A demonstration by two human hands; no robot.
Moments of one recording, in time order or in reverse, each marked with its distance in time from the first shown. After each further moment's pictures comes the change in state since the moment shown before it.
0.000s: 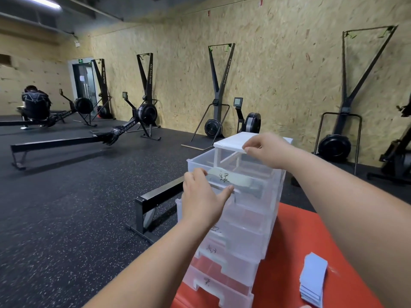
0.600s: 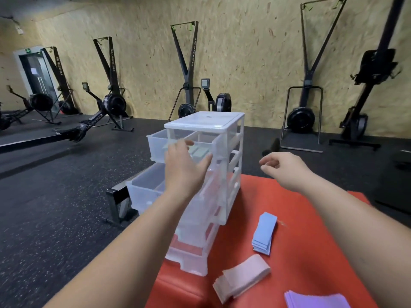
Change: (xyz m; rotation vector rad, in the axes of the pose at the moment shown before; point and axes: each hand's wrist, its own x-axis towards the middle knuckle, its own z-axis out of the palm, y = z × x) left_hand -0.031 0.090 0.038 -0.109 0.030 0.148; right_hand -0.170 0.159 -0.009 0.116 0.141 0.303
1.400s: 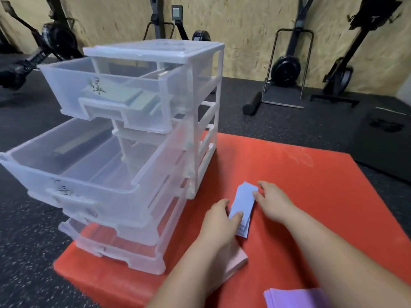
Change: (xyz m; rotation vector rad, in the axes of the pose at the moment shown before) left_hand -0.150 -0.081 0.272 -0.102 -0.774 -0.300; right_hand 0.006 0.229 0.172 -0.209 -0.291 0.322
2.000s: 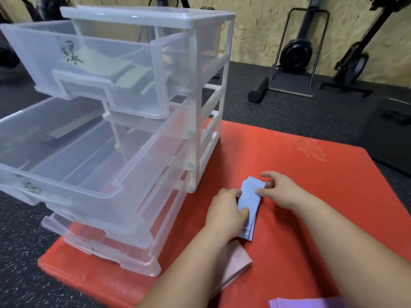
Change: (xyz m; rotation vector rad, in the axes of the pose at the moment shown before) left_hand 0.035 -0.001 0.015 0.083 -0.020 0.028; right_hand 0.026 0.005 -0.010 0.426 -0.130 0.099
